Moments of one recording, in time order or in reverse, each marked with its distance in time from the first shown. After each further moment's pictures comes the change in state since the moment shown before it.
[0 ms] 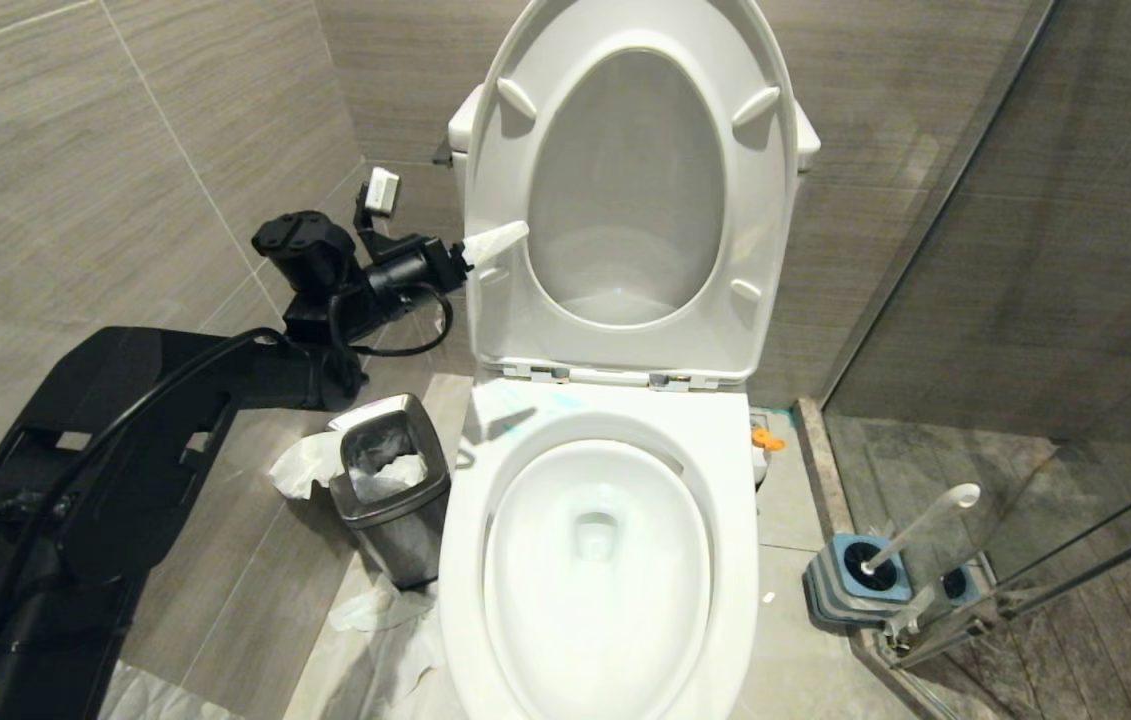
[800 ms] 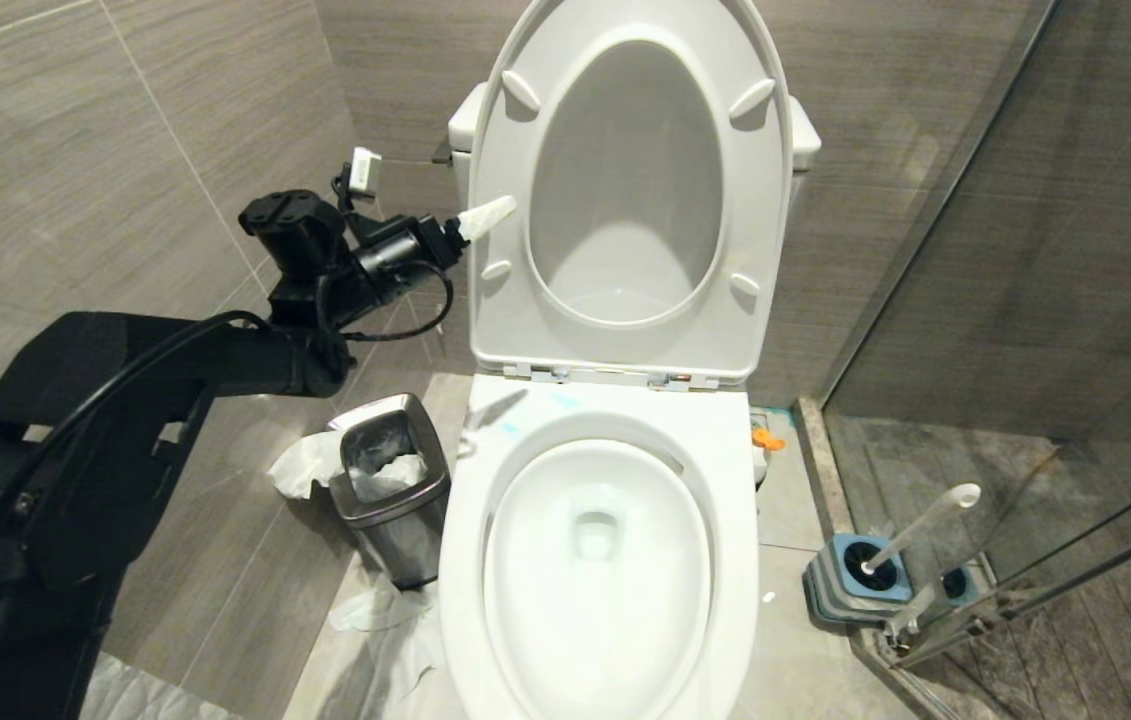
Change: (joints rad) left arm 0.003 -0.057 0.006 0.091 0.145 0.078; right arm 0.000 0.000 0.000 0.000 0.000 -0.001
